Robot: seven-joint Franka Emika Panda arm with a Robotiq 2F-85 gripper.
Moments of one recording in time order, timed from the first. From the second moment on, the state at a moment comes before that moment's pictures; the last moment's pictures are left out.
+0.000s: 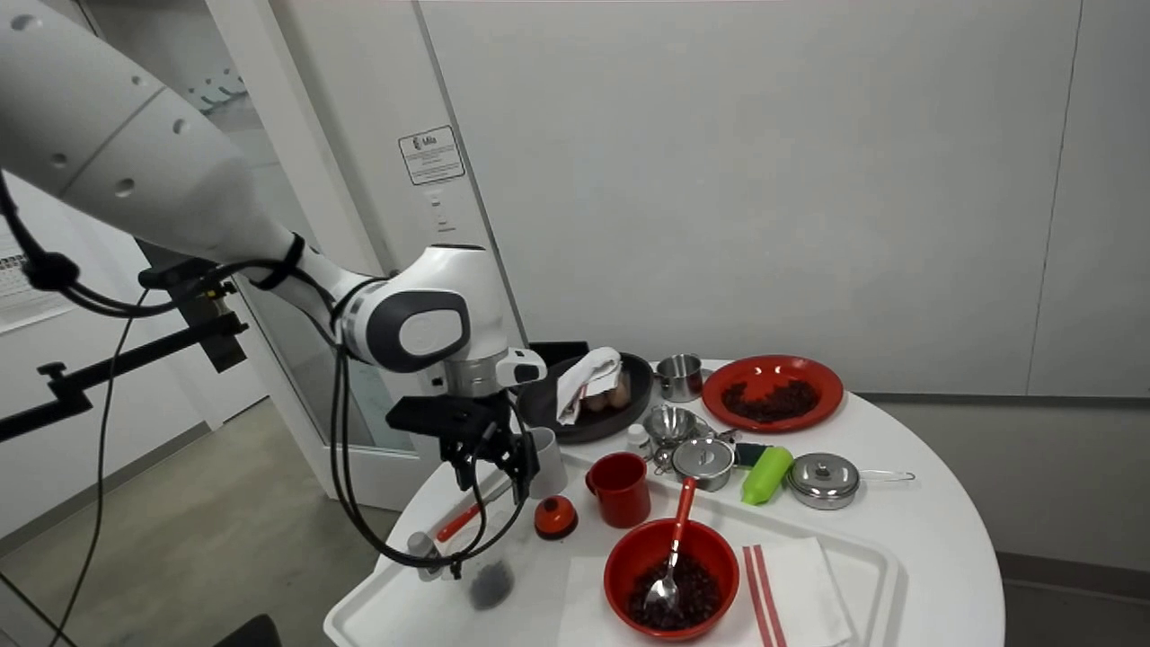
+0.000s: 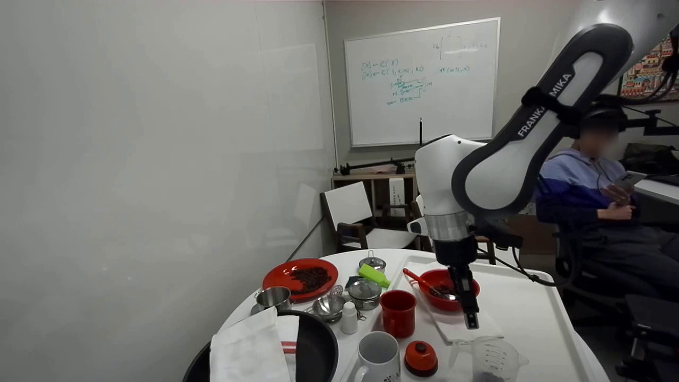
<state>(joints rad) 0.07 0.32 0.03 -2.24 0.02 2.38 -0.31</state>
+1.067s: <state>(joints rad) 0.11 0.49 0.03 -2.13 -0.09 2.32 0.02</state>
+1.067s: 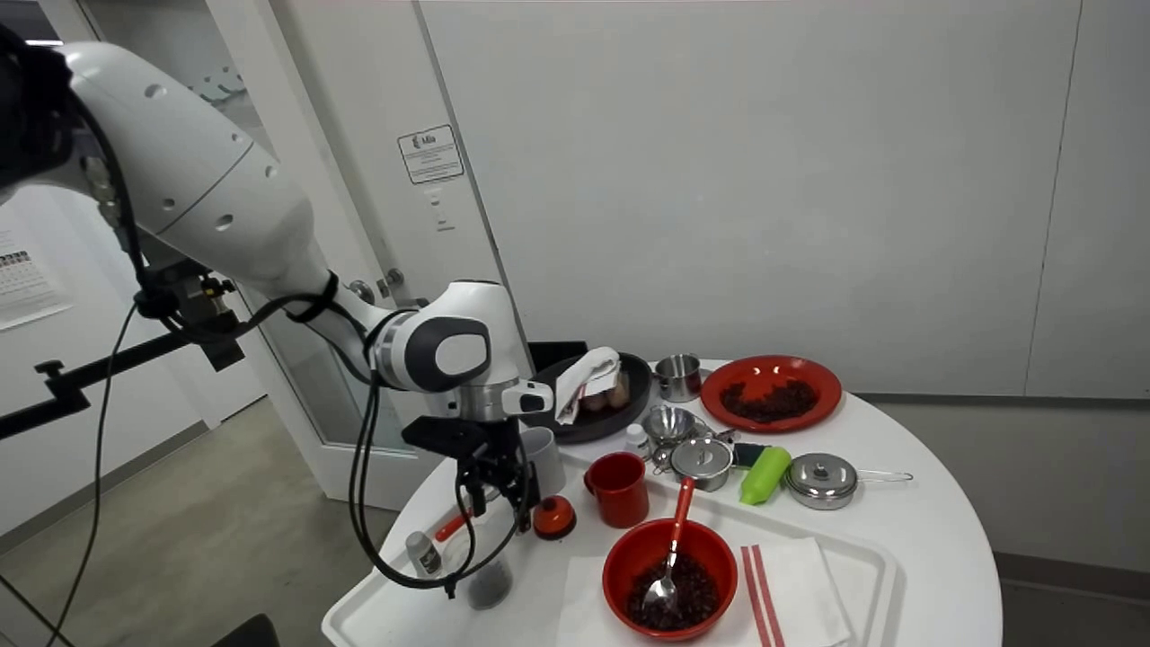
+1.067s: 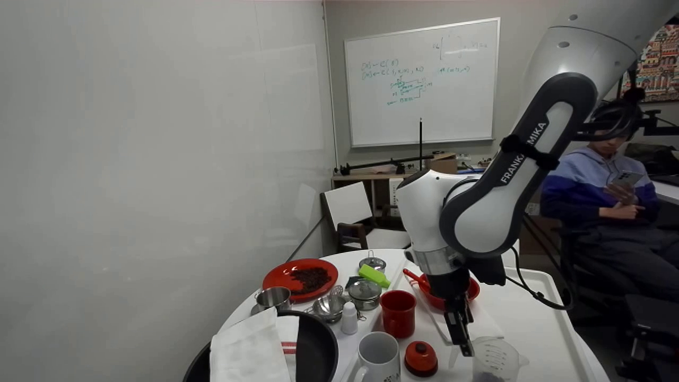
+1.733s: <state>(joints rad) 0.12 0.52 0.06 -2.10 -0.10 2.28 -0.03</state>
